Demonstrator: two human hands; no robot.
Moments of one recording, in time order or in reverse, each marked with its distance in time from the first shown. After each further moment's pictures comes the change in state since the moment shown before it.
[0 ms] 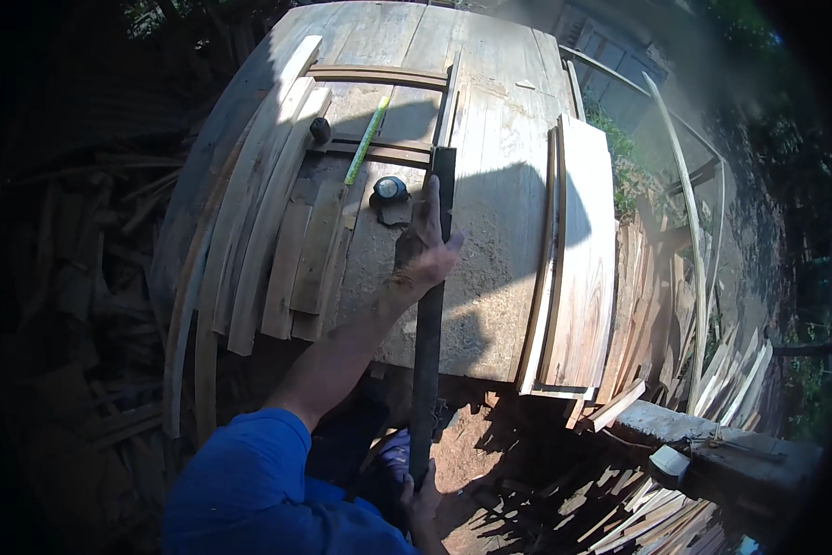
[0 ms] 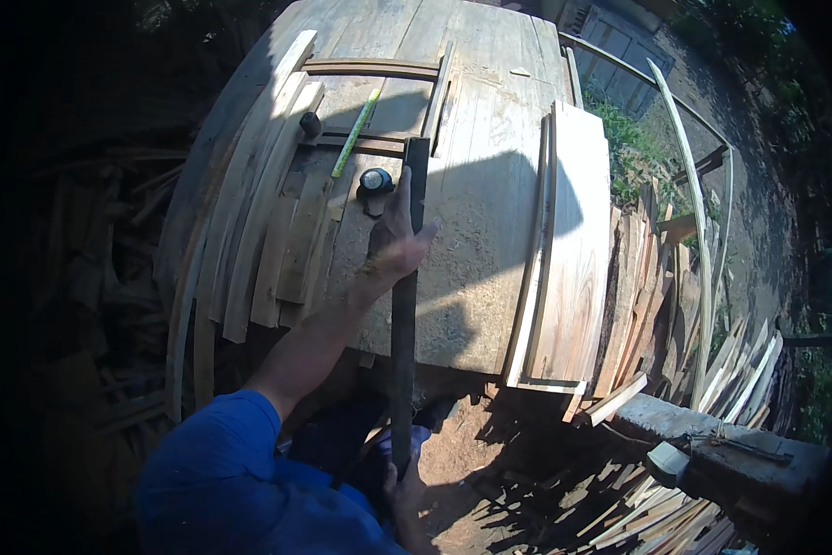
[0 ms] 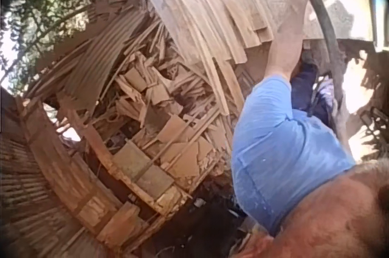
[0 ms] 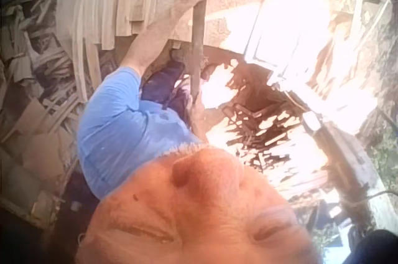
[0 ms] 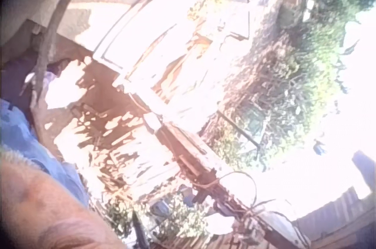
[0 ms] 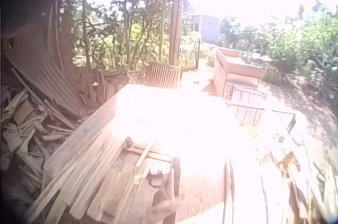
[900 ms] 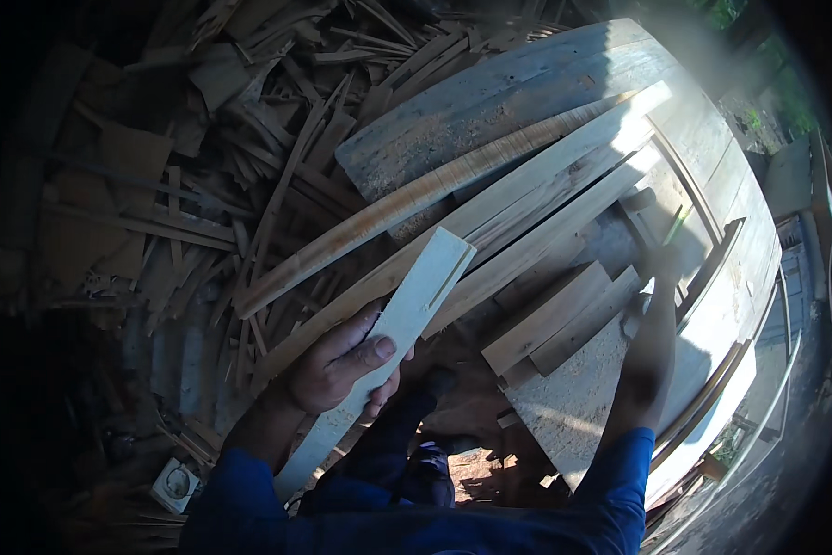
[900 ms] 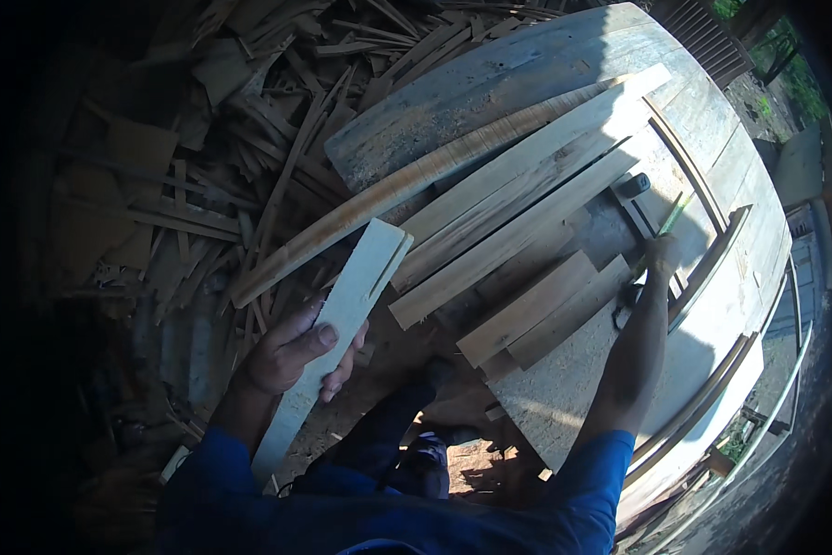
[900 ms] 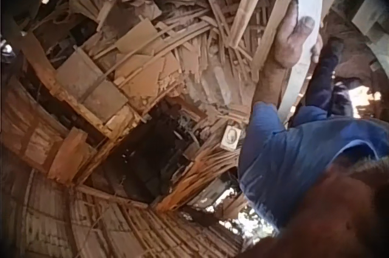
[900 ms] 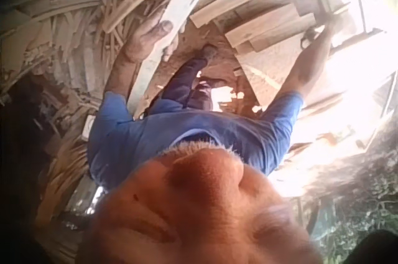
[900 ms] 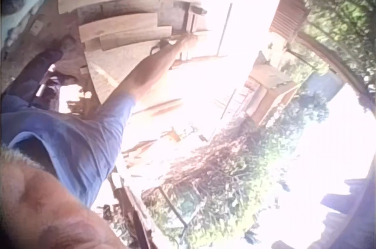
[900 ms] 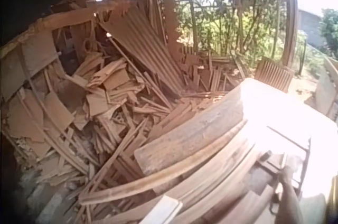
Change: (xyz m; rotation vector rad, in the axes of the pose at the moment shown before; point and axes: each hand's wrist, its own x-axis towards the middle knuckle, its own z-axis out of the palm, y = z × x) left_hand -0.223 -0.077 -0.427 -1.039 0.037 -0.686; right_hand 0.696 -0.338 0.174 -0.742 0.010 -0.575
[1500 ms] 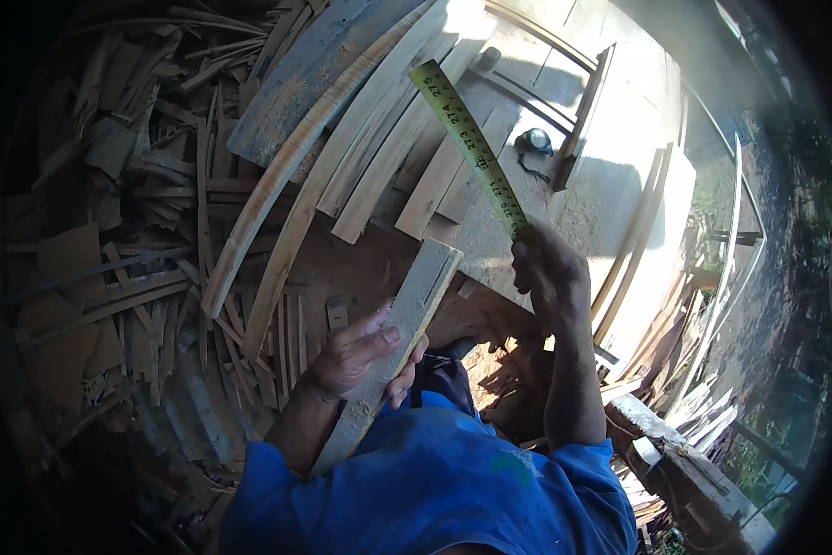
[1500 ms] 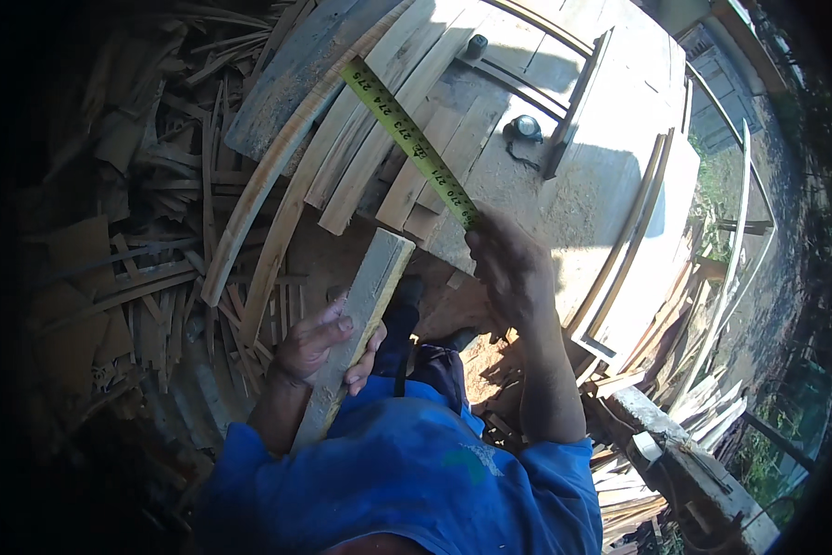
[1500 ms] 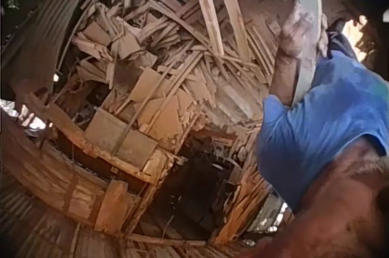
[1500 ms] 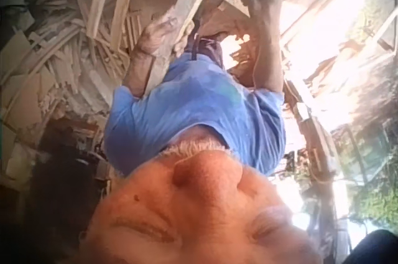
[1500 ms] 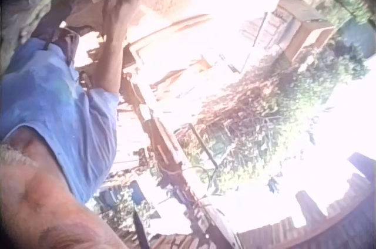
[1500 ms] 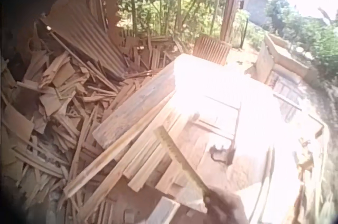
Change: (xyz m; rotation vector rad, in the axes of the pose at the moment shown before) left_hand -0.069 -0.064 0.104 -0.642 -0.420 -0.338; right_hand -0.445 -0.108 -0.319 1.010 -0.307 -0.040
